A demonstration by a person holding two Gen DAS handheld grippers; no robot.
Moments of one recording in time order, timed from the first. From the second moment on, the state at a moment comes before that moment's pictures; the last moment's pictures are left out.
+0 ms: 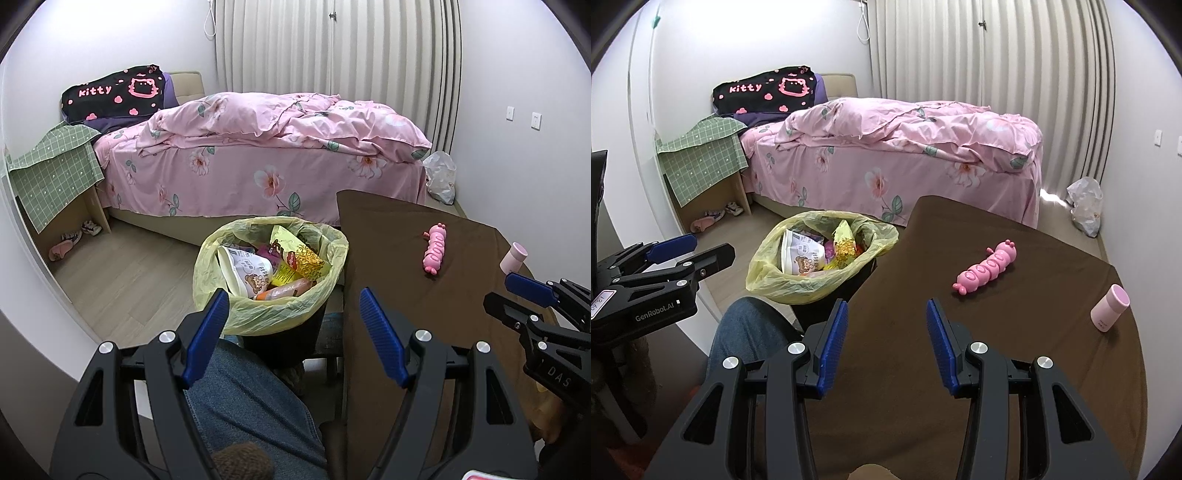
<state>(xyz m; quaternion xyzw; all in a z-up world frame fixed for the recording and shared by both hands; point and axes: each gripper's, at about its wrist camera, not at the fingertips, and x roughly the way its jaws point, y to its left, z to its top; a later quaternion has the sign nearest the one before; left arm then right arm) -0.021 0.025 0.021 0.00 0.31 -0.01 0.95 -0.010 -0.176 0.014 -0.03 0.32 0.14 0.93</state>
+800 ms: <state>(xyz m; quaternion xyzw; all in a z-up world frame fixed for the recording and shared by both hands) -0.020 0.027 0.020 0.00 0.31 -0.01 0.95 -0.011 -0.174 0.013 -0.03 0.32 0.14 0.94</state>
